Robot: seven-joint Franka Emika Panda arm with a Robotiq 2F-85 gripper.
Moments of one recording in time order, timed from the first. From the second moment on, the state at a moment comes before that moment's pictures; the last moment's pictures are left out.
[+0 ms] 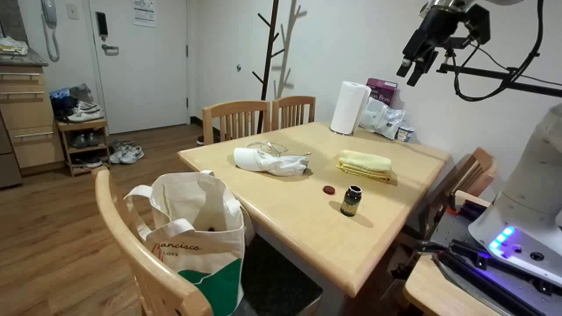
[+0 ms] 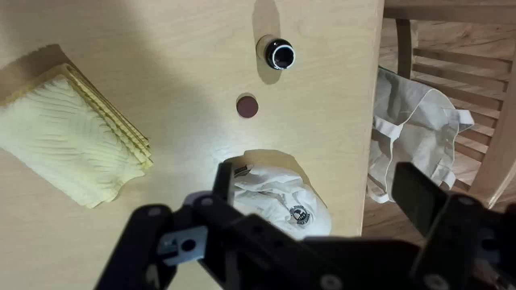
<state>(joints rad) 0.11 -0.77 0.05 -2.59 0.26 1.97 0.17</state>
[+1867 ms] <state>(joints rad) -0.16 -0.19 0.10 -2.64 -0.24 2.41 0.36</state>
